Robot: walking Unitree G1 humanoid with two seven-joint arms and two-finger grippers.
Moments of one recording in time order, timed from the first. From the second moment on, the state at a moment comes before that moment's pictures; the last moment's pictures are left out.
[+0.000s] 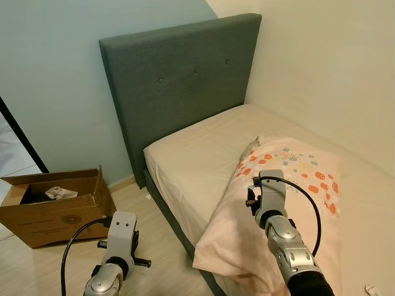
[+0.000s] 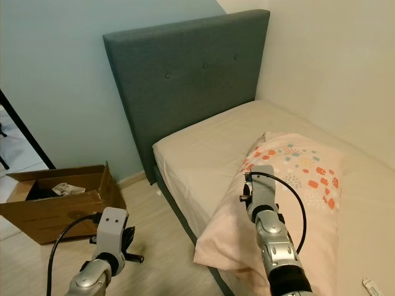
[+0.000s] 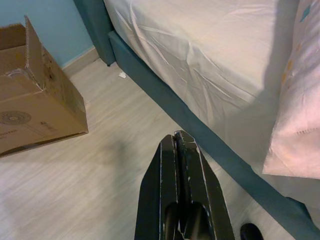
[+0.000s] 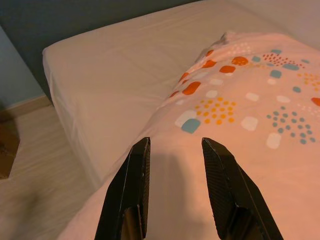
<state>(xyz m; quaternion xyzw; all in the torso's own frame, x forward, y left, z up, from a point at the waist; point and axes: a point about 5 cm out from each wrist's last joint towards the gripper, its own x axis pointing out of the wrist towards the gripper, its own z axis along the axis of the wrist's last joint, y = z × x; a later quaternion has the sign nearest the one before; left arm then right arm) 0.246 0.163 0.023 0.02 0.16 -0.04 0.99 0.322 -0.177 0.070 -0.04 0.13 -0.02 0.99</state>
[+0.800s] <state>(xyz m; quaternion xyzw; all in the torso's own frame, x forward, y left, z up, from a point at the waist) 0.240 0.160 0.023 0.01 0.16 -0.05 0.99 0.319 -0.172 0.065 -0.04 0.14 -0.01 0.99</state>
